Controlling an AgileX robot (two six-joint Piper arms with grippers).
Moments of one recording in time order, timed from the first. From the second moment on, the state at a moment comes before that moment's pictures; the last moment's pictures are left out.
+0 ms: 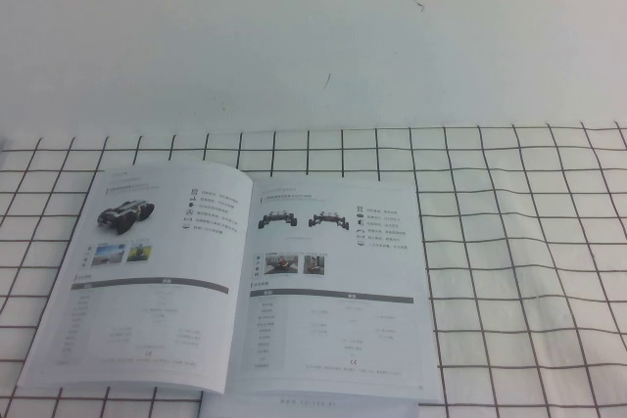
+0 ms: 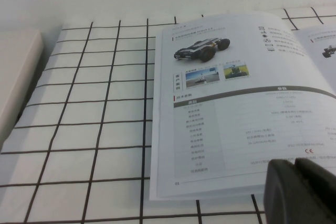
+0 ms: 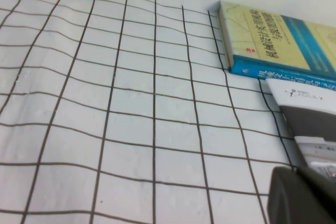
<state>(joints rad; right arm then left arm) -0.05 -0.01 0.03 -0.29 0.45 0.05 -0.02 -0.01 0.02 -0.09 0.37 0.05</state>
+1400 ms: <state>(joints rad) -0.07 -0.01 0.03 -0.06 0.44 -0.14 -0.02 -0.01 0.02 -0.09 0.37 0.05</state>
